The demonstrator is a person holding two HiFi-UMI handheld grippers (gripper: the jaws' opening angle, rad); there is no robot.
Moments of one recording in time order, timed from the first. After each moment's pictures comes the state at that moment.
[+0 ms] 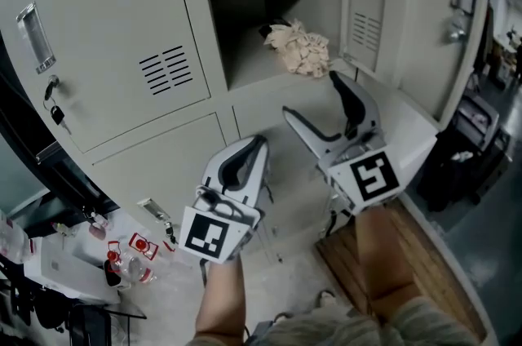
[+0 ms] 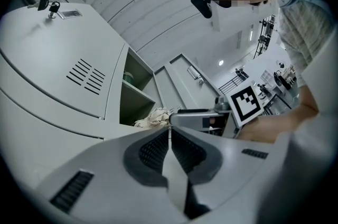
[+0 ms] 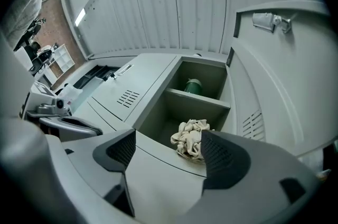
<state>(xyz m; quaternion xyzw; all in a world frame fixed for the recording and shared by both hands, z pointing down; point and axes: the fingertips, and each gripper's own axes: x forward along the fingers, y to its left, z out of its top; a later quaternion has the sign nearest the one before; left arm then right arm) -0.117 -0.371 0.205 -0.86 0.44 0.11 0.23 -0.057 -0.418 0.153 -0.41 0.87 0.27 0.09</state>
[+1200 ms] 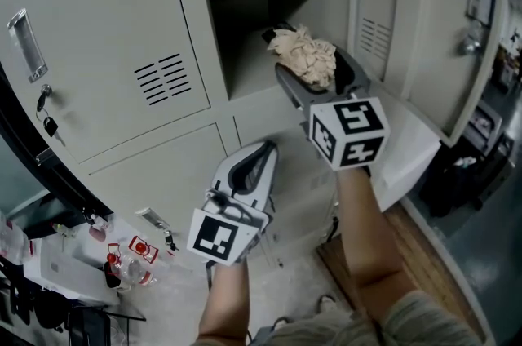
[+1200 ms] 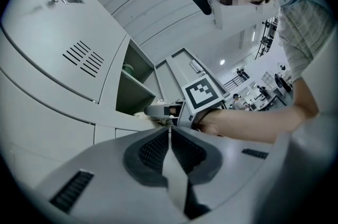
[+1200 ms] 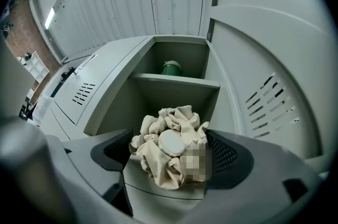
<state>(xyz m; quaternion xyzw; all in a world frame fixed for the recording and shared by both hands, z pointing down) -0.108 -0.398 0.216 -0.87 0.44 0.11 0.21 -0.057 -0.521 0.122 -0.49 0.85 0.17 0.11</state>
